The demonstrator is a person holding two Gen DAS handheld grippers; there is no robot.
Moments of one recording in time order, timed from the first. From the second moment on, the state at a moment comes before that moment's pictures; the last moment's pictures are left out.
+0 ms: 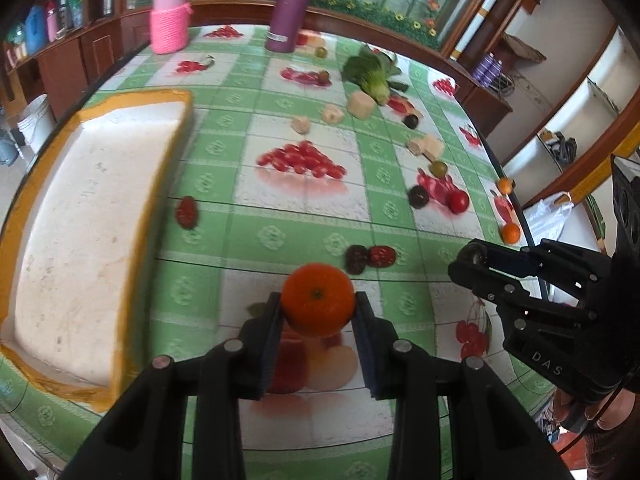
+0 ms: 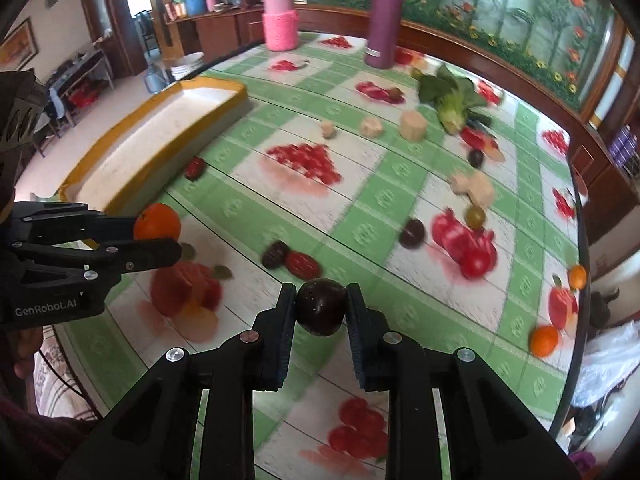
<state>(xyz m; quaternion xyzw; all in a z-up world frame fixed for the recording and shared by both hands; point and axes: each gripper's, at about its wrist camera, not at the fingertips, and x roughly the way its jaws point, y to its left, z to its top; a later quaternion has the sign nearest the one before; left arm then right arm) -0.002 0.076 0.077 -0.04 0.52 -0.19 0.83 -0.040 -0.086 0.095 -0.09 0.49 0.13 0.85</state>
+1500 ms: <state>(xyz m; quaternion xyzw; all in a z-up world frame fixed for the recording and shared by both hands) 0.040 0.281 0.022 -0.10 0.55 0.05 0.82 0.063 0.164 0.047 -0.22 0.50 0.30 0.78</state>
